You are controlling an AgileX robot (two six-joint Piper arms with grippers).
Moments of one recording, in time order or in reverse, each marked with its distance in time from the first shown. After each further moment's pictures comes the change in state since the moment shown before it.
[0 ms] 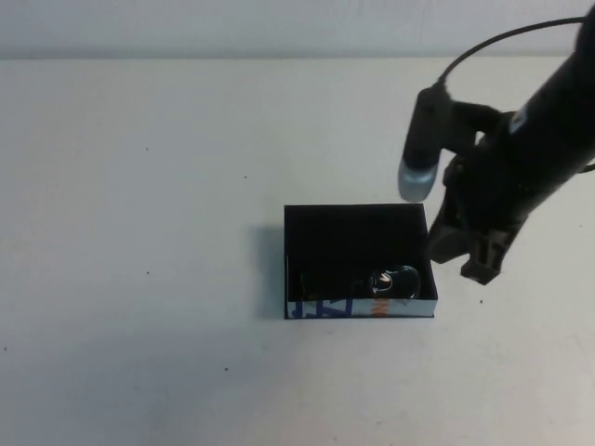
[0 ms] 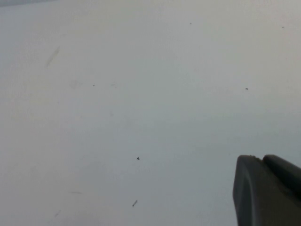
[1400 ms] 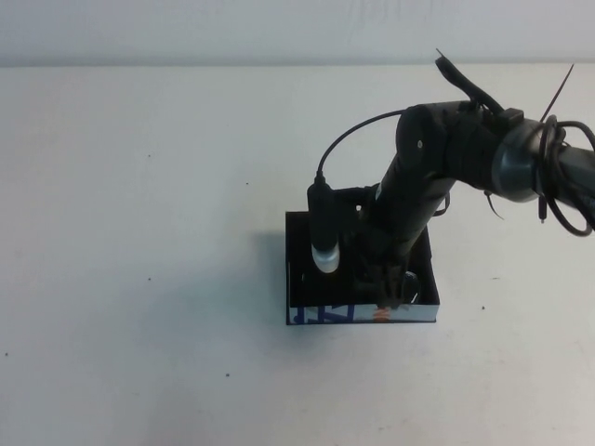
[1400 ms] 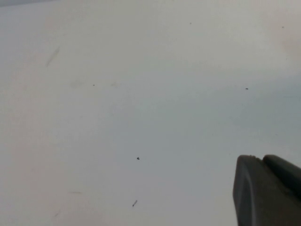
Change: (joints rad) right arm 0.095 0.500 -0.240 -0.048 -0.190 -0.301; left arm 0.000 0.000 0.000 0.000 0.000 0.000
